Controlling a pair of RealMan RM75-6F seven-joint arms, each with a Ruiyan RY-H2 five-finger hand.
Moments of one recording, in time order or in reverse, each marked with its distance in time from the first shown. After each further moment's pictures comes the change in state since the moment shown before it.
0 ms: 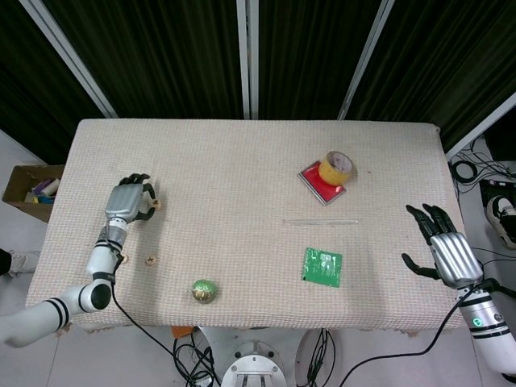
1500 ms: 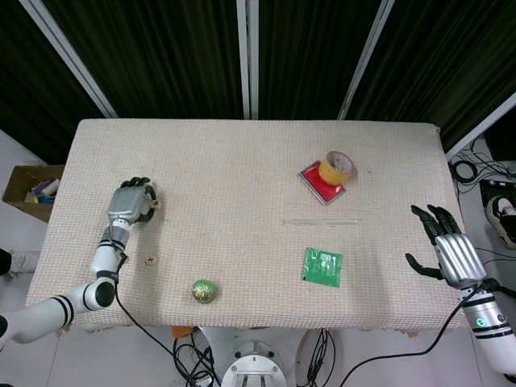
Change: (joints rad) left arm -0.032 -0.016 0.032 0.019 -0.077 -0.007 0.053; right arm -0.012 -0.007 0.005 0.025 0.010 -0.002 0.030
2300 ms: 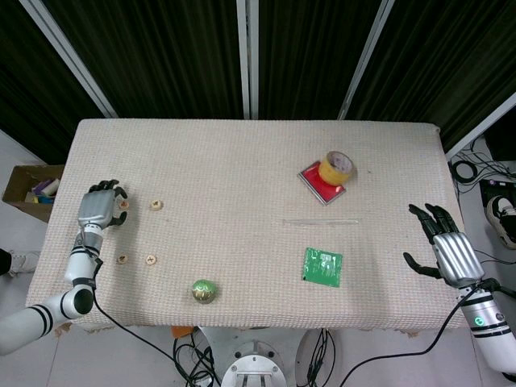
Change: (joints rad) left arm 0.079 0.050 0.034 0.031 0.006 0.040 -0.051; right arm 0.004 -0.006 0.004 0.001 -0.010 0.004 0.005
